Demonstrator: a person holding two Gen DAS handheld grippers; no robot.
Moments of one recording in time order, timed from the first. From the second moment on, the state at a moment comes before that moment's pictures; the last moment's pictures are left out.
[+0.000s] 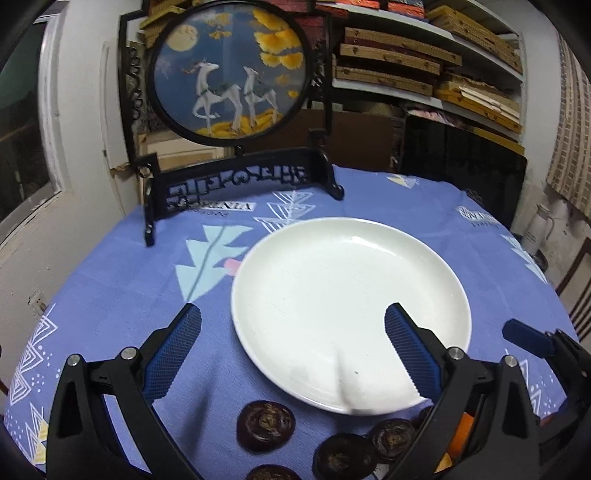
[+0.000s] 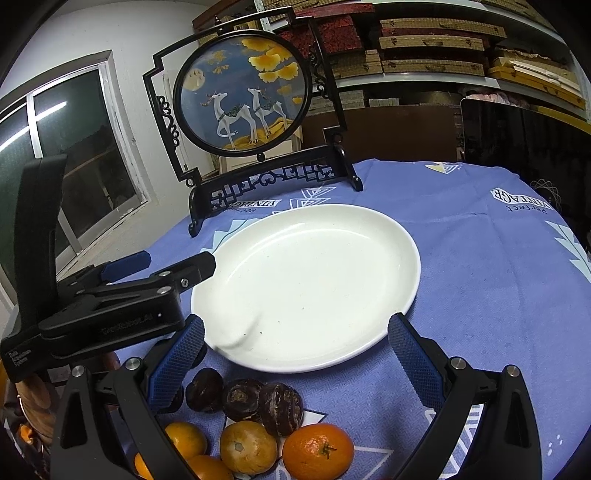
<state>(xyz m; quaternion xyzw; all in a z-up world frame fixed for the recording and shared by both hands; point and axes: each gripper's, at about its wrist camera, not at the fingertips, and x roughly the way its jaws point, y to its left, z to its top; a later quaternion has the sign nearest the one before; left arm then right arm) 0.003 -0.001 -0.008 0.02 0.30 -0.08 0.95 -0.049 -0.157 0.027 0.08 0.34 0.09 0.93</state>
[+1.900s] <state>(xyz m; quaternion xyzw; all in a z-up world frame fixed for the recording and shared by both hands) -0.138 -0.002 -0.061 0.22 0.35 -0.25 0.88 -0.190 -0.186 -0.004 -0.03 0.49 0.13 0.86</state>
